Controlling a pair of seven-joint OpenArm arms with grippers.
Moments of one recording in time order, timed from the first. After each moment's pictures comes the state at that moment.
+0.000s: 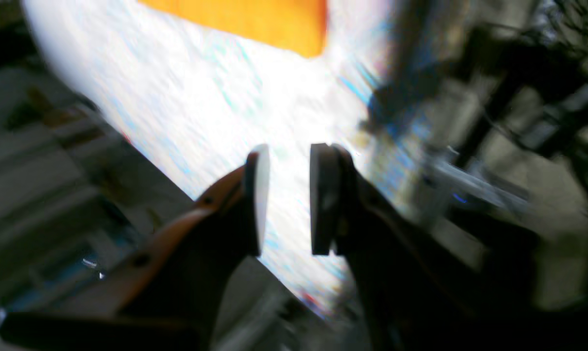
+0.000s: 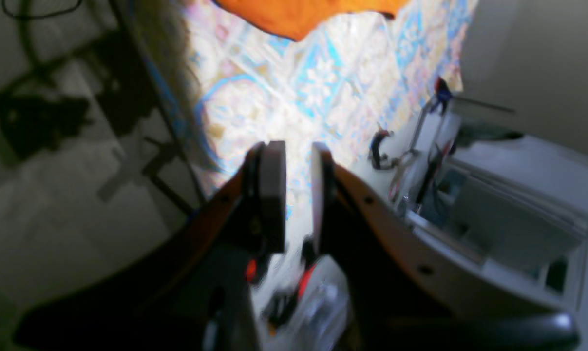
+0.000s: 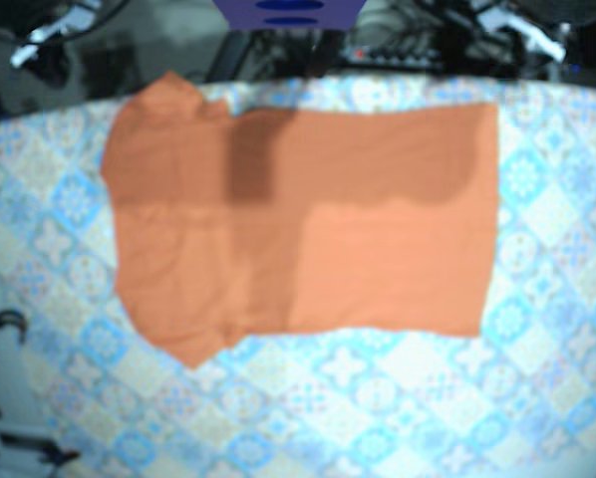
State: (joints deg) left arm 67.5 -27.2 -16.2 107.9 58.8 -2.5 -1.4; right arm -64.2 23.5 24.8 103.3 -63.8 -0.4 22.0
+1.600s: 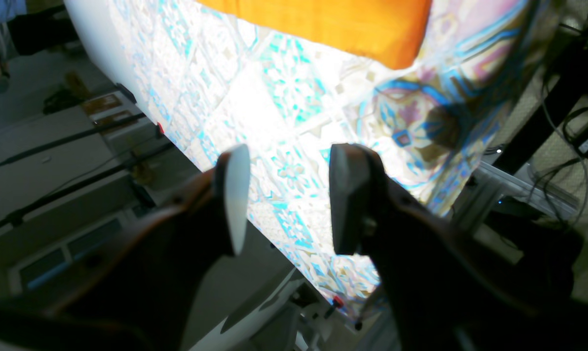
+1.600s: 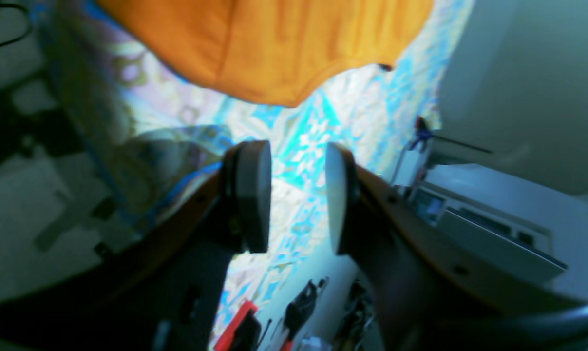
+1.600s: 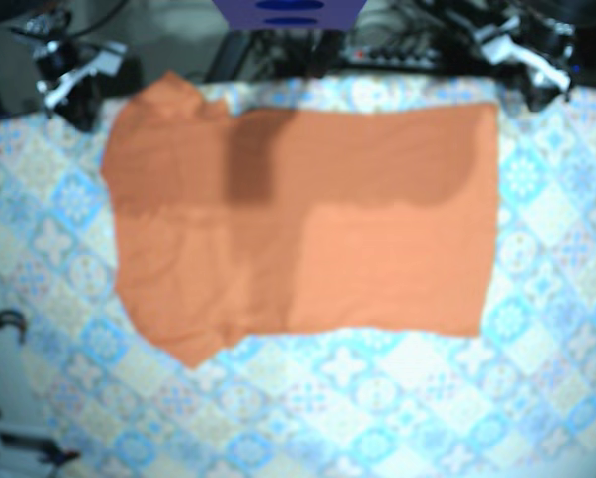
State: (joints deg) left arm 61.6 -27.3 -16.4 108.7 58.6 -5.5 2.5; right arm -44.0 24.7 15.0 84.1 -68.7 -8.2 22.9
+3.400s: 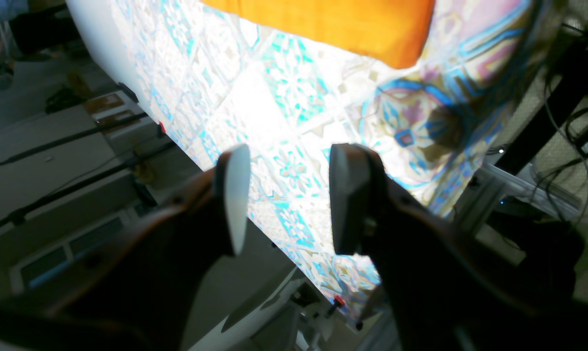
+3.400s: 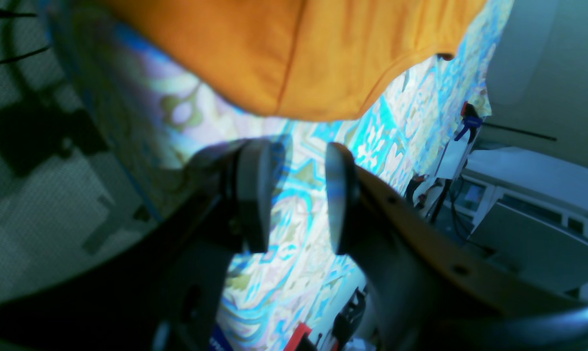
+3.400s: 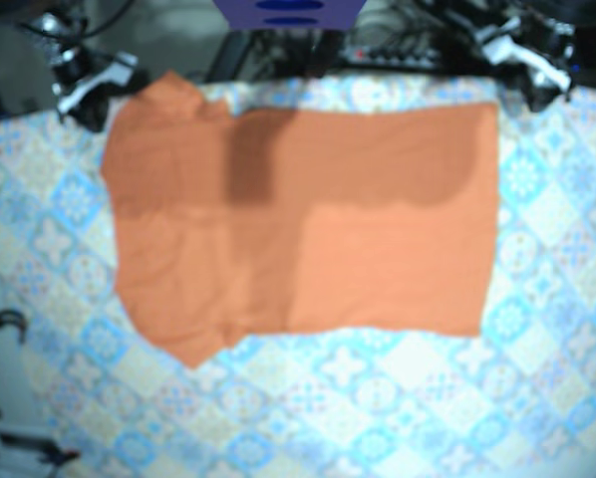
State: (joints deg) left arm 61.6 -27.3 -16.5 108.7 58.6 -5.5 2.5; right arm -34.9 22.5 11.8 70.4 -68.5 -9.3 22.7
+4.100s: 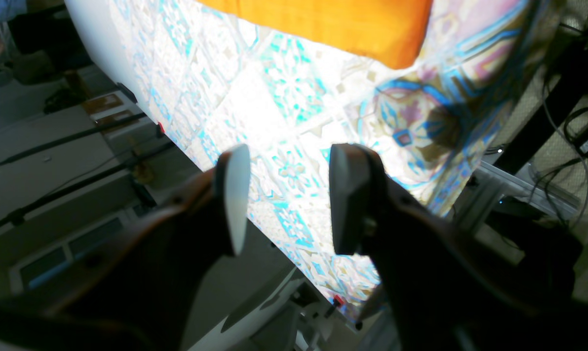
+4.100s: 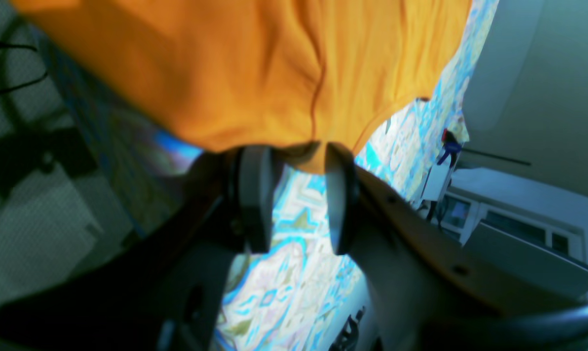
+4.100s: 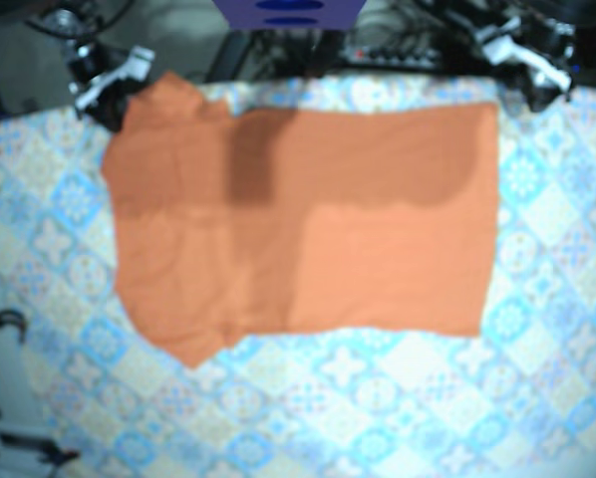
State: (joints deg) left arm 61.6 -27.3 -16.5 108.7 58.6 -5.5 2.5; right arm -35.1 22.5 5.0 70.5 -68.0 -11.2 21.6
